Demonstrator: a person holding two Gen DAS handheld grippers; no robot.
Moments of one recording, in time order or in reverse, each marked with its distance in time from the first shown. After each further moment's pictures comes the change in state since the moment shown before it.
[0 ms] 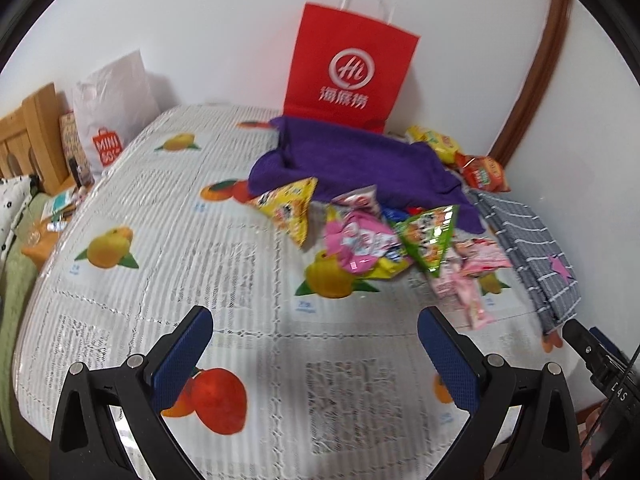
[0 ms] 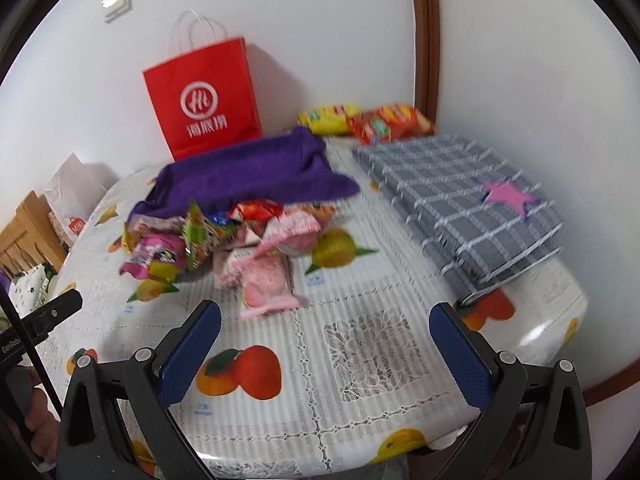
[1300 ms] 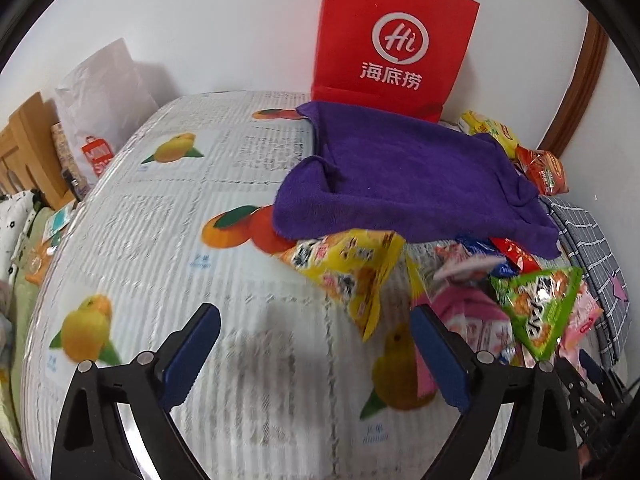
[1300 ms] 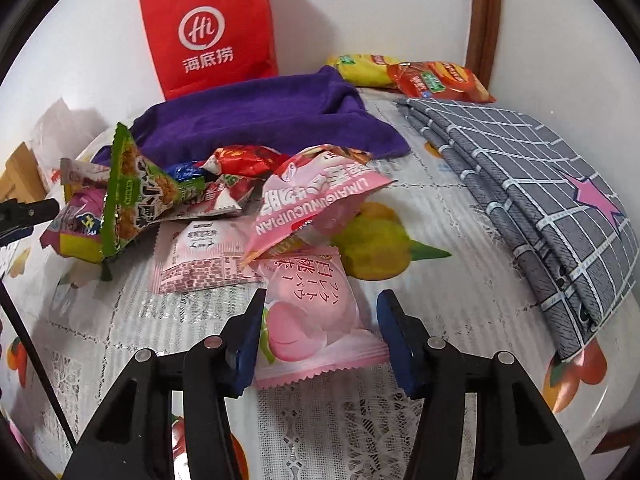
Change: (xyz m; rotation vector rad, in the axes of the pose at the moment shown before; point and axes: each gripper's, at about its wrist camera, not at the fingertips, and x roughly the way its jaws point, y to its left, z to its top) left arm 0.103 0.022 0.066 0.032 0.074 0.101; right arm 0.119 0.020 0.005 -0.148 0.074 -0.005
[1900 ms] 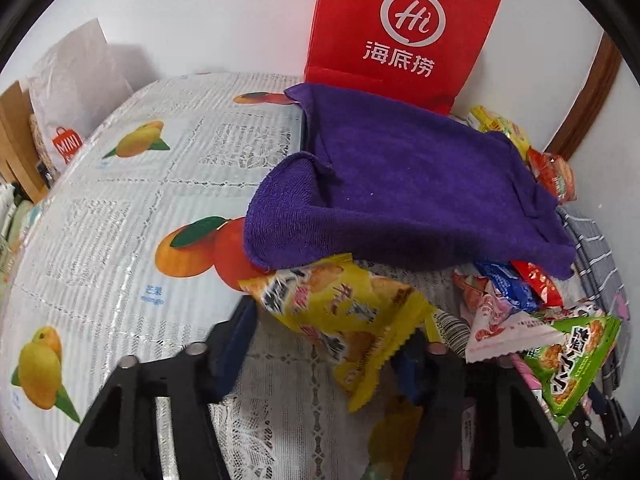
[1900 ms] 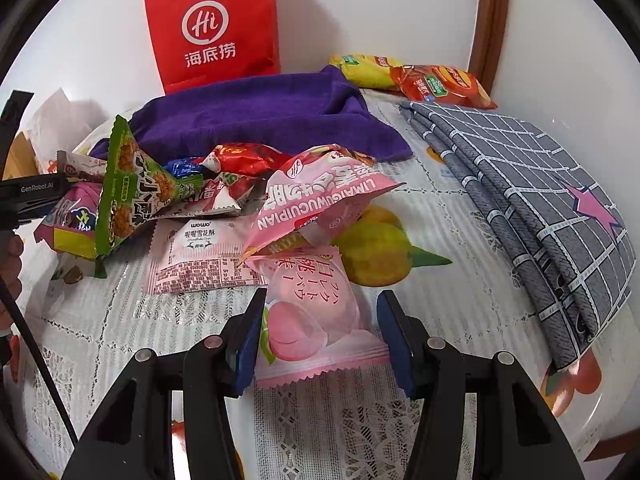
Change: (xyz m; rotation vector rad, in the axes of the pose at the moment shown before) left arm 0.050 -0.002 0.022 -0.029 0.048 -0.052; right arm 0.004 0.004 0.003 -0.018 -0.001 -0.006
